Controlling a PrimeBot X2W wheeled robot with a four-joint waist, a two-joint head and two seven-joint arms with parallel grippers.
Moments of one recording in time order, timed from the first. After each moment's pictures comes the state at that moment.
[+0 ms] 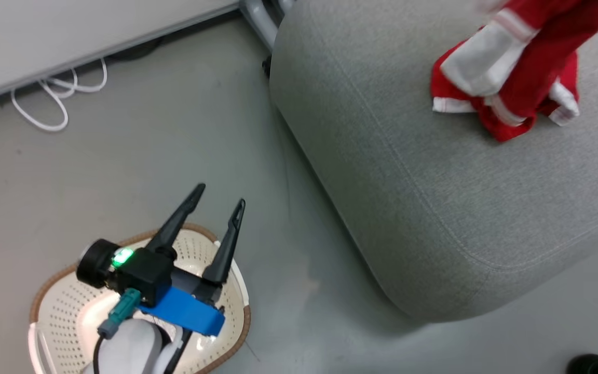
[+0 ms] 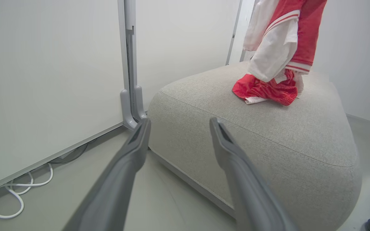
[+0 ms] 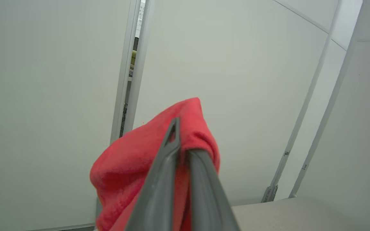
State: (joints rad) left arm -0.25 0.26 -0.43 0.20 -0.28 -0.13 -0.26; right arm -1.15 -0.43 0.16 0.60 0.37 0.13 -0.09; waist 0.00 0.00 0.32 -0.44
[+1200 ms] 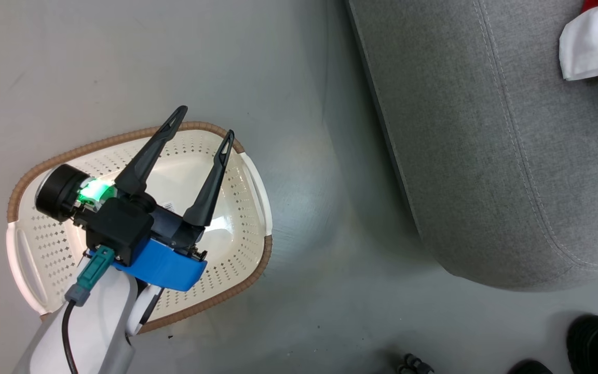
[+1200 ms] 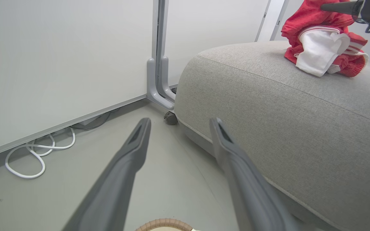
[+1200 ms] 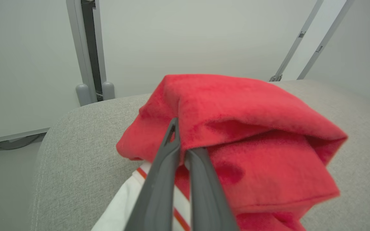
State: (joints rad) left arm -0.43 0.36 -0.44 0.08 -0.23 -0.13 -0.26; right arm -1.04 -0.40 -0.16 0.88 0.27 0.13 -0.26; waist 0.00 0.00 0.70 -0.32
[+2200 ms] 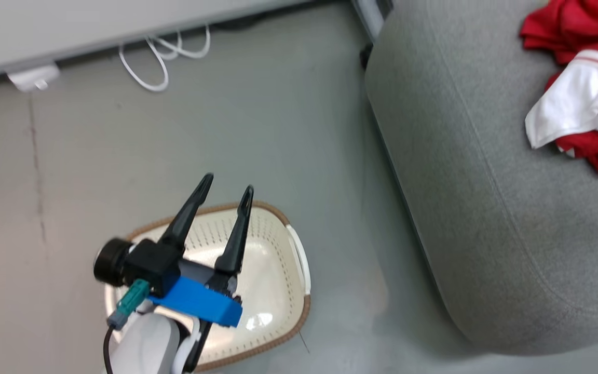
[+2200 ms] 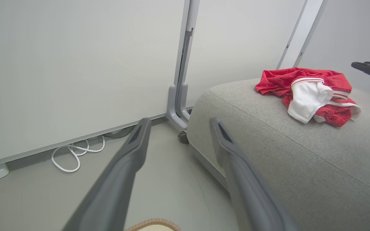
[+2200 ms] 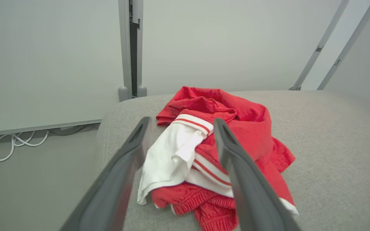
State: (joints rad) left arm -0.28 0.17 -0.39 0.21 -0.30 -0.13 -0.26; right arm -0.61 -0.39 -0.13 0.67 0.21 0.13 -0.26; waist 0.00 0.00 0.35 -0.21
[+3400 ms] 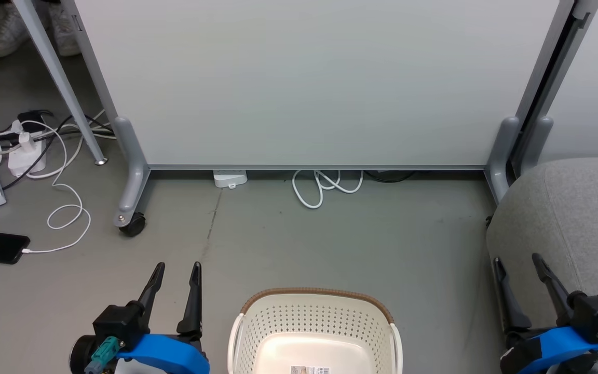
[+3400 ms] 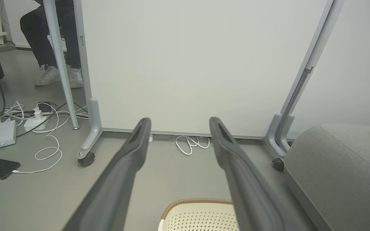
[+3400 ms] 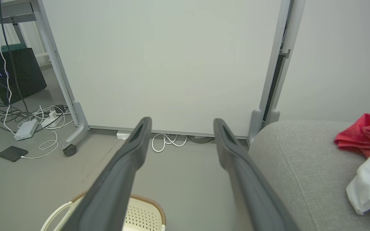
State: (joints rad) left arm -0.09 0.10 -0.18 0.39 -0.30 -0.13 -0.26; right arm -0.03 -0.14 -0.06 0.23 0.14 0.13 -0.20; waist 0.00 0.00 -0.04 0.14
